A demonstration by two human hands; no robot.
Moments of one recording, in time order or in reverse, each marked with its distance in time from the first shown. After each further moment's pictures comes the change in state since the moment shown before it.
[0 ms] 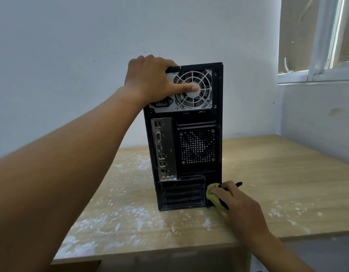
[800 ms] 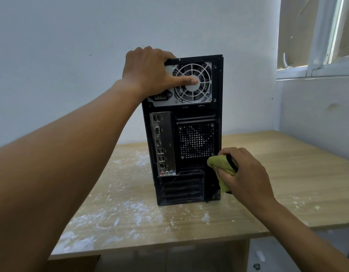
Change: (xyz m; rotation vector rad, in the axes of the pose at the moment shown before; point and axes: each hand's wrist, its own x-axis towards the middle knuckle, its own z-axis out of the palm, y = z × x) left_hand -0.001 0.000 -0.001 -0.010 -0.006 -0.008; right_hand 0.046 0.000 -0.042 0.233 0.113 0.219
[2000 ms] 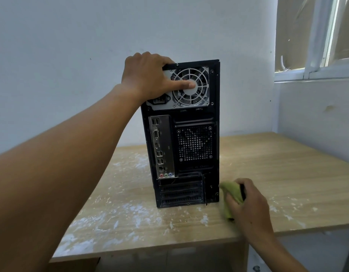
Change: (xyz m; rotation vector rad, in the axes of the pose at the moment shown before) left_hand -0.003 0.003 -0.004 -0.038 -0.038 -0.028; right_hand -0.055 0.015 0.018 0.144 -0.012 0.352
